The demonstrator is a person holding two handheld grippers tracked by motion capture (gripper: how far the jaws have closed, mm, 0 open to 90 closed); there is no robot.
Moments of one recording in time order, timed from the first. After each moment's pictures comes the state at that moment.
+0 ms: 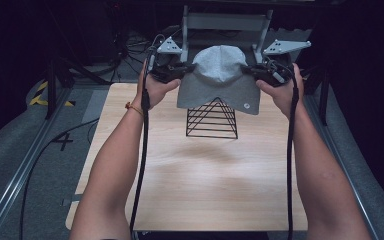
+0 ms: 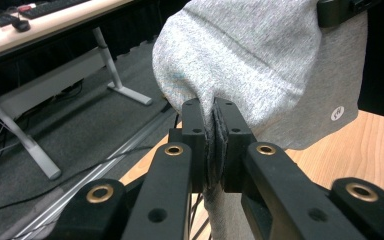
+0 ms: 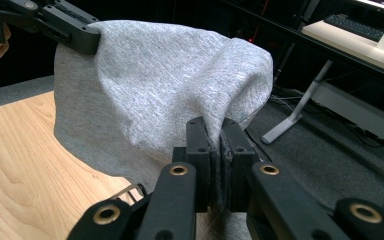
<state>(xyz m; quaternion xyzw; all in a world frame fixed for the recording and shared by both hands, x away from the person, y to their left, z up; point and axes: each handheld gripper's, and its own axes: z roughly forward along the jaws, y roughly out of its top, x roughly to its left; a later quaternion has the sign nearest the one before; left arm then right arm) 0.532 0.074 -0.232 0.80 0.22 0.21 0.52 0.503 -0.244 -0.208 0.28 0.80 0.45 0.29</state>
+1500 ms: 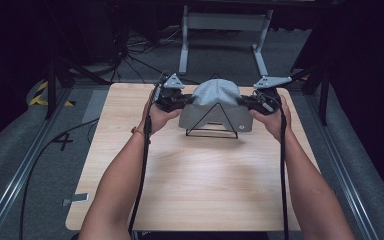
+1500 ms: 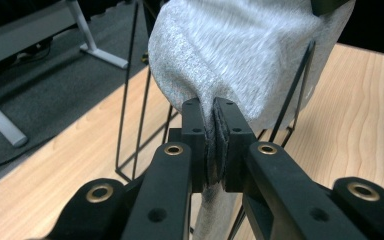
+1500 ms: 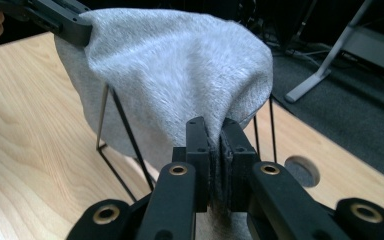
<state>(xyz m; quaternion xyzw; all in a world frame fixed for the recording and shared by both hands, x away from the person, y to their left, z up) 0.535 0.065 -0.343 0.83 0.23 0.16 0.48 0.508 -0.256 -0.313 0.31 0.82 0.42 0.23</state>
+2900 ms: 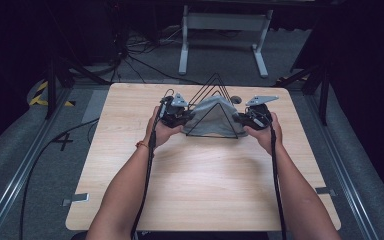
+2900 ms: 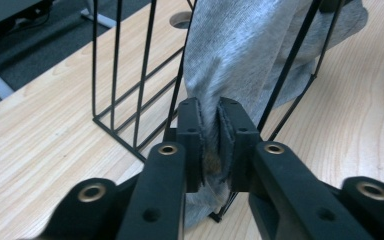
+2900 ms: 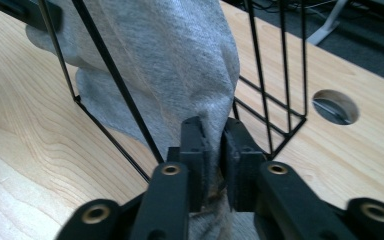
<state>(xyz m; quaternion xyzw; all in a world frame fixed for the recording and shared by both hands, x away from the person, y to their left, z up) 0.526 0.058 -0.394 0.85 0.25 0.16 0.44 0.510 -0.257 -0.382 0.36 0.83 0.38 0.21</state>
